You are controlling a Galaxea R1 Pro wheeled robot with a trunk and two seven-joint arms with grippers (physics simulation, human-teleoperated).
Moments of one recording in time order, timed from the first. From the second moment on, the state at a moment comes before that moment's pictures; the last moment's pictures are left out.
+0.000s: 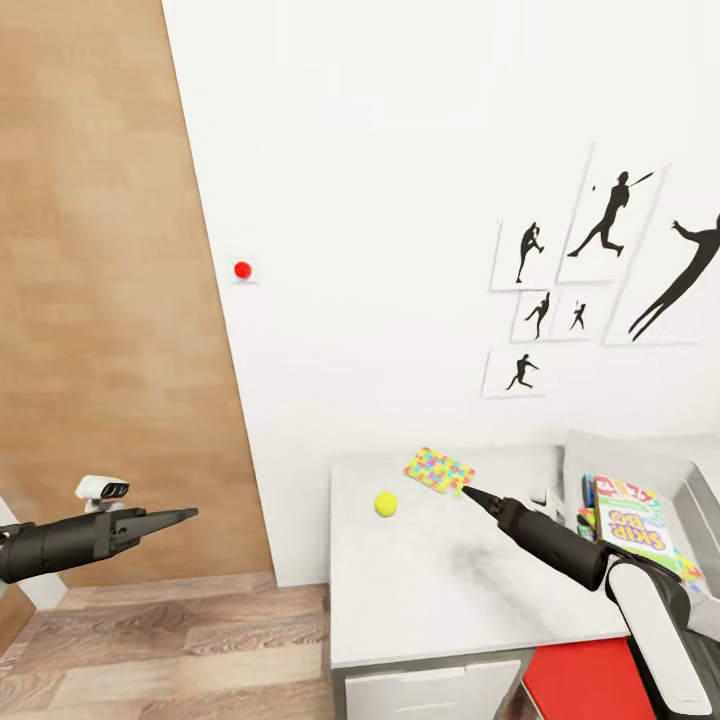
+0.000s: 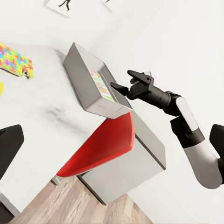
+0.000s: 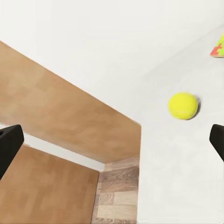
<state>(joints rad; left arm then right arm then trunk) -0.36 0.43 0.29 -1.41 0.28 1.02 -1.55 -0.26 -0.17 -0.15 -1.58 -0.92 0.85 0.20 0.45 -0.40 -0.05</state>
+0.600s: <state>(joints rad) -0.36 0.43 0.29 -1.41 0.28 1.02 -1.55 -0.26 -0.17 -0.15 -1.58 -0.92 0.85 0.20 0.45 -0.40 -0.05</state>
